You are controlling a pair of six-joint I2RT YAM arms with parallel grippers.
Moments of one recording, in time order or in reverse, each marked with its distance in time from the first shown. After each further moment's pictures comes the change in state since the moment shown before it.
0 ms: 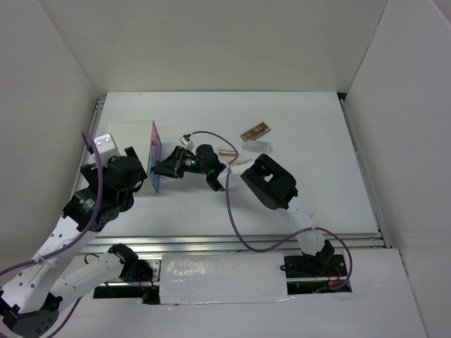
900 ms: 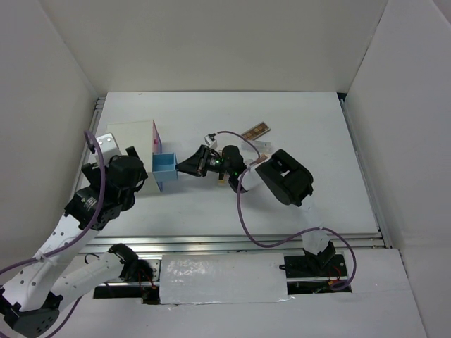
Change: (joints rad) left arm 0.000 0.013 0.000 0.000 -0.001 0.000; right arm -0.134 -0.127 -0.314 0.218 -0.068 0.000
